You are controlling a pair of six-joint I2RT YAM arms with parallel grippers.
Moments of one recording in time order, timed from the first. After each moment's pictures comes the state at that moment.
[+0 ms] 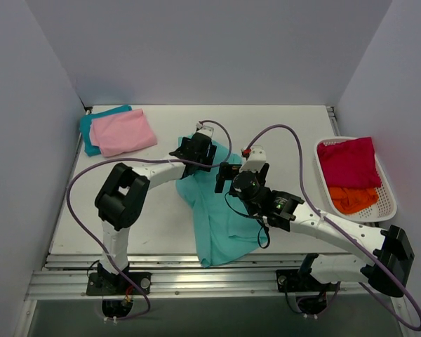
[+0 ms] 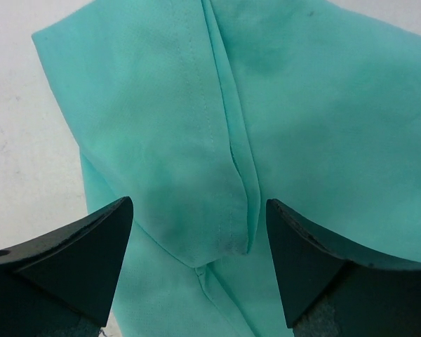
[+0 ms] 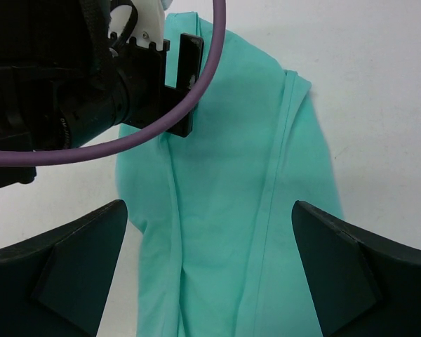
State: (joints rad) left arm -0.64 2.00 1.38 -0.11 -0.38 -0.17; right arm 0.96 1.17 0.86 -0.18 0.66 0.60
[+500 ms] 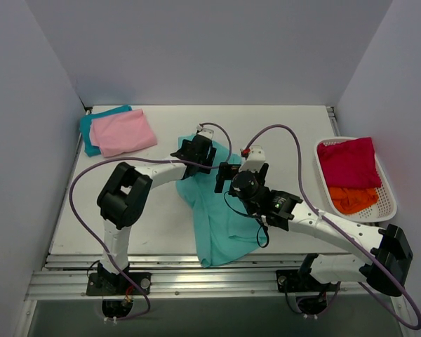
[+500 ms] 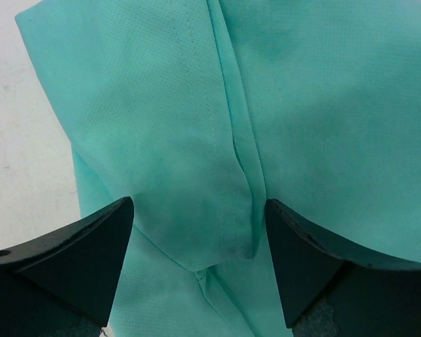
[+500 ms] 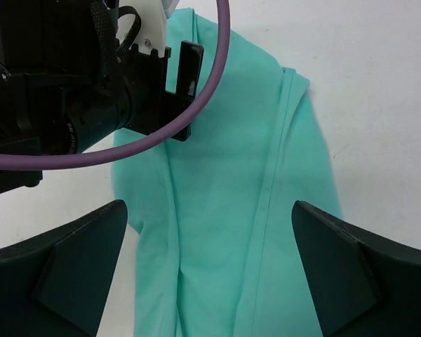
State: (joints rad) left arm -0.64 2.04 1.38 -0.12 -0.39 -0.17; right arm 0.96 1.19 0.86 -0.18 0.66 0.60
